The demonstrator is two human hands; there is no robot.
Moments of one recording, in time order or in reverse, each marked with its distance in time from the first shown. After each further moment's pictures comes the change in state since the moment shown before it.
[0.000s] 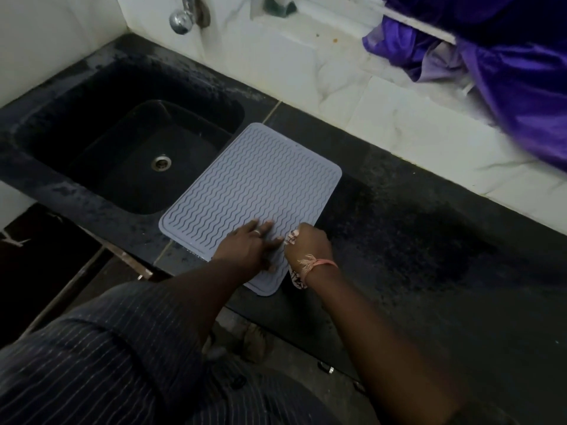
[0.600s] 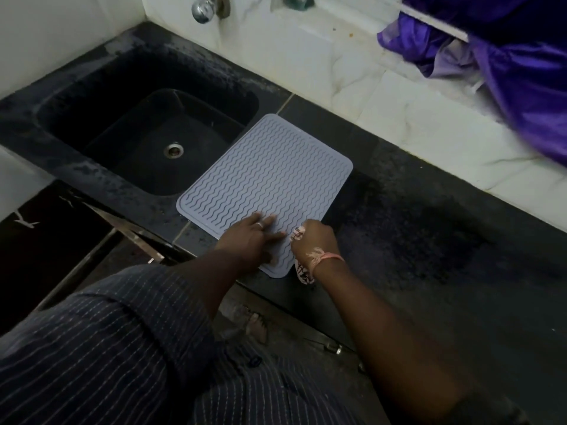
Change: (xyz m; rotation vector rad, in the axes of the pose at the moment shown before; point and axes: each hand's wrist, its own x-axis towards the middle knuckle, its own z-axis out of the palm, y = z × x) left_hand -0.036 -0.017 0.007 -0.021 -0.014 0.025; right_hand -0.027 -0.009 0.013 -0.035 -0.055 0.035
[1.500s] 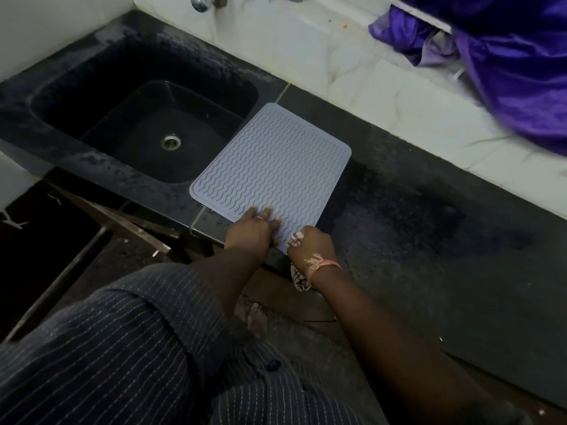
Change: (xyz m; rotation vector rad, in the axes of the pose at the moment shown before) left_hand -0.034 -0.006 0.021 -0.063 0.056 -0.124; right_hand -0.068 -0.022 0.046 0.017 0.073 0.075
